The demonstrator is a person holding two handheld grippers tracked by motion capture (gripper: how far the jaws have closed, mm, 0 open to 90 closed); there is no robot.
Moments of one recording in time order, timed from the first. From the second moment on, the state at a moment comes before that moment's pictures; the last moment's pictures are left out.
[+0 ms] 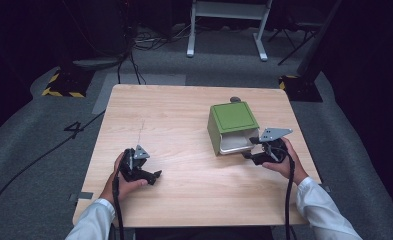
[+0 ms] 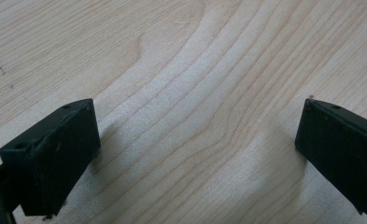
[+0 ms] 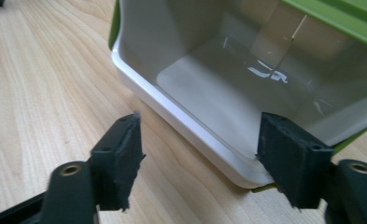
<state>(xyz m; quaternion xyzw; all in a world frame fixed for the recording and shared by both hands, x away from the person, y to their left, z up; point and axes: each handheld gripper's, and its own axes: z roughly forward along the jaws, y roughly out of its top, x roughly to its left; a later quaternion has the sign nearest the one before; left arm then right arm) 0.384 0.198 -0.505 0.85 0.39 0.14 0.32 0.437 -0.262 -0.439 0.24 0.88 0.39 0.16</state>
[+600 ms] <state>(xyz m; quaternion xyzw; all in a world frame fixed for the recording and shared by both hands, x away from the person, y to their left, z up) 0.383 0.198 -0.505 0.85 0.39 0.14 0.33 0.420 -0.265 -0.433 0.23 0.88 0.37 0.18</state>
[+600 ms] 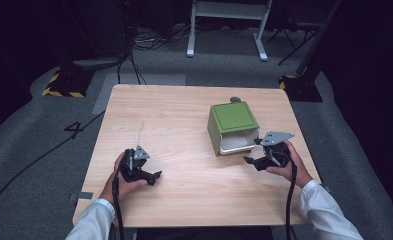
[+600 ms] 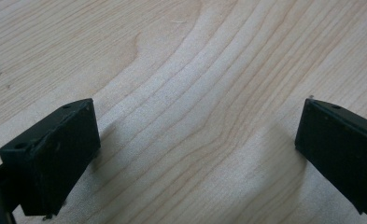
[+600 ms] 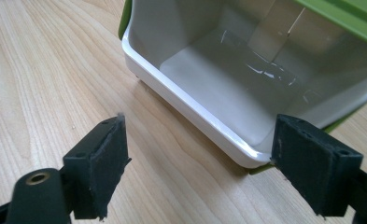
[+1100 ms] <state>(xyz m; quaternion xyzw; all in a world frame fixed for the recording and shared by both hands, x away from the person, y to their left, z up) 0.382 0.198 -0.505 0.85 0.39 0.14 0.33 0.408 -0.286 -0.434 0.26 0.88 0.35 0.20</state>
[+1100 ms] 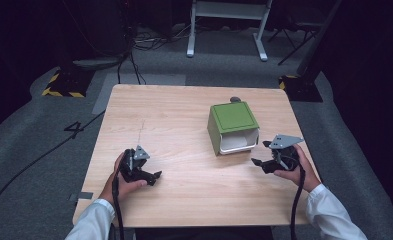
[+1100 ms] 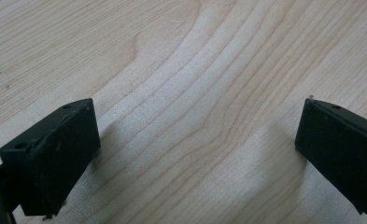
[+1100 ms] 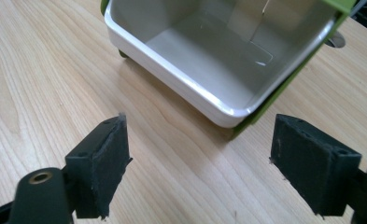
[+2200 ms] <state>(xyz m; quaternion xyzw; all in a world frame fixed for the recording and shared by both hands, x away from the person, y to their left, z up) 0.382 0.198 -0.505 0.85 0.39 0.14 0.33 0.376 -0.375 -0.488 0.37 0.85 0.34 0.17</state>
